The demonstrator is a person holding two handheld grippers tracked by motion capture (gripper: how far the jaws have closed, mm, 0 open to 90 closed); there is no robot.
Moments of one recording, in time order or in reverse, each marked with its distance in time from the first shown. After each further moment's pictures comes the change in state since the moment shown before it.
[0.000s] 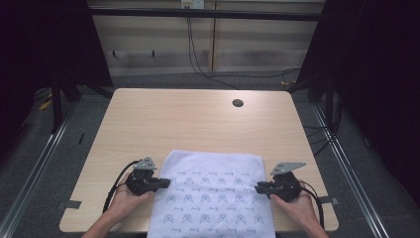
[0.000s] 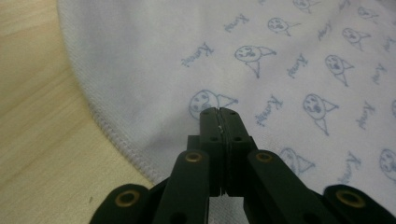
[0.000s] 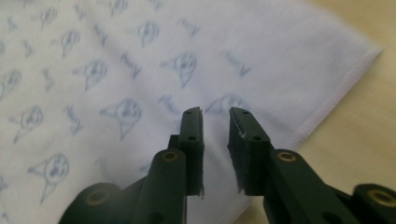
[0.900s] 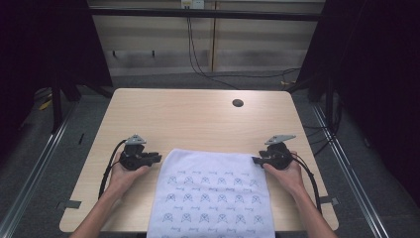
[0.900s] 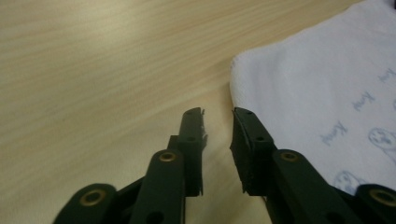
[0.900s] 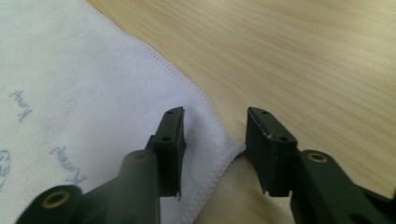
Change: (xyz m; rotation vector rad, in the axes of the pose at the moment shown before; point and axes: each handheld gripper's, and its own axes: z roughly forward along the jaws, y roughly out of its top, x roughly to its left) left arm 0.066 0.029 -0.002 -0.116 0.195 -0.120; right arm -0.072 0.045 0.048 -0.021 -0.171 0.014
